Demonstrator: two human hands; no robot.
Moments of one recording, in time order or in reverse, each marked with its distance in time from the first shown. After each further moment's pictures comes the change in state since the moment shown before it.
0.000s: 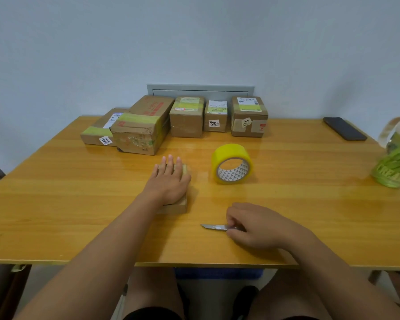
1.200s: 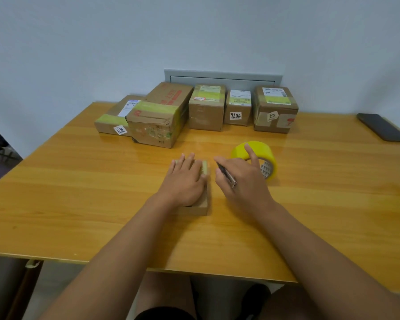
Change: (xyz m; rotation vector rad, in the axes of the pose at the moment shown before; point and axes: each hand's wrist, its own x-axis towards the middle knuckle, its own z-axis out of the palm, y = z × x) left_hand 0.001 -0.014 0.003 -0.079 0.084 0.103; right_hand 0.115 -0.019 0.000 -0.038 0.997 -0.126
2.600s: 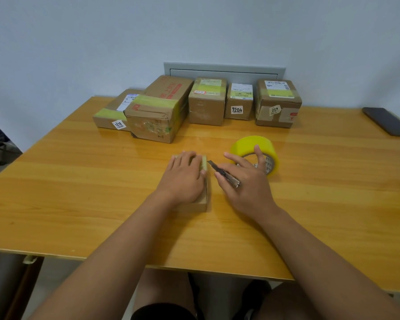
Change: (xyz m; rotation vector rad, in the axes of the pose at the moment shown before) left_hand -0.003 0.003 0.003 0.043 0.078 0.011; right_hand -0.017 0.006 0.002 0.032 -0.056 0.082
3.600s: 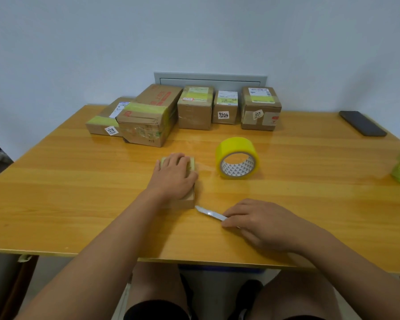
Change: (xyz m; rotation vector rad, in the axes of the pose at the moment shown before) left_hand -0.001 0.005 -0.003 -0.006 -0.003 -0.061; right_hand -0.051 0.005 -0.089 -0.063 -0.863 -0.270
